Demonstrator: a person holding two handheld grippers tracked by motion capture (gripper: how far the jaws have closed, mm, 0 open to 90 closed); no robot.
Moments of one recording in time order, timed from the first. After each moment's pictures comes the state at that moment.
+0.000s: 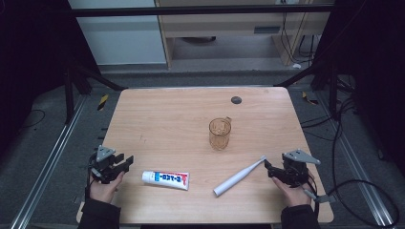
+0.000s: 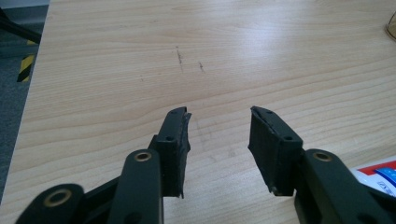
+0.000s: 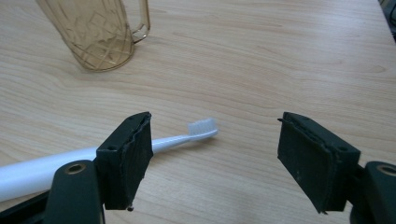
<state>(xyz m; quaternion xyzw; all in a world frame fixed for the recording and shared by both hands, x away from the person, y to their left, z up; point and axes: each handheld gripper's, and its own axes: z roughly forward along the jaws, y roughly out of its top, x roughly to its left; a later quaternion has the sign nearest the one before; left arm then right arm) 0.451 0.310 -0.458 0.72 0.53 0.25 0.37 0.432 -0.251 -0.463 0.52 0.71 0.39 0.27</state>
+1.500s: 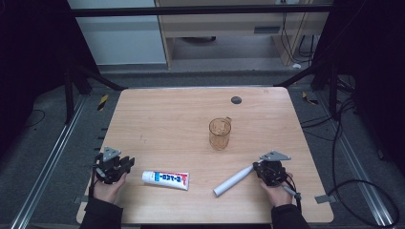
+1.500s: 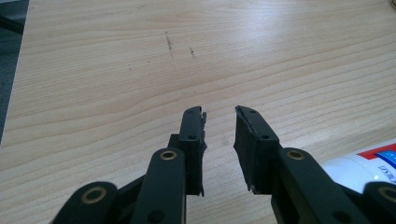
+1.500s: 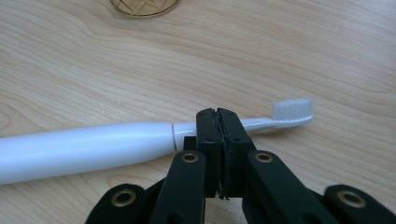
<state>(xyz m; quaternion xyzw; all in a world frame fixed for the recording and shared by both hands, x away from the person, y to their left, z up) 0.453 0.302 -0.462 0.74 0.52 0.24 0.34 0.448 -0.203 -0.490 0.50 0.77 0.34 0.21</state>
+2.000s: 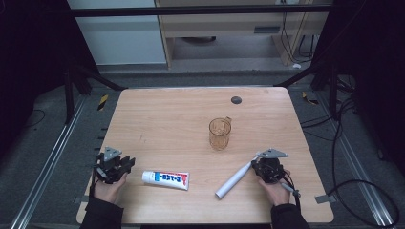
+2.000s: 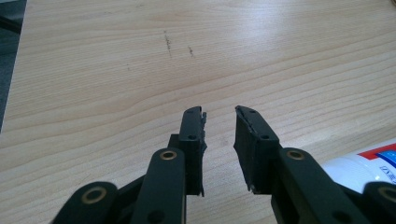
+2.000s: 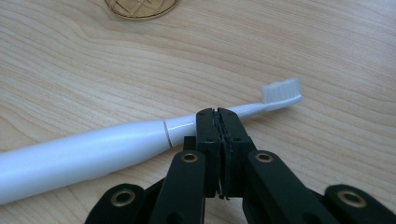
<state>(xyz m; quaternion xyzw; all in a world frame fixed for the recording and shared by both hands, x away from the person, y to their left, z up) 0.453 0.301 -0.463 0.74 0.52 0.24 0.34 0.459 -0.200 -0.494 0.50 0.77 0.34 0.21</state>
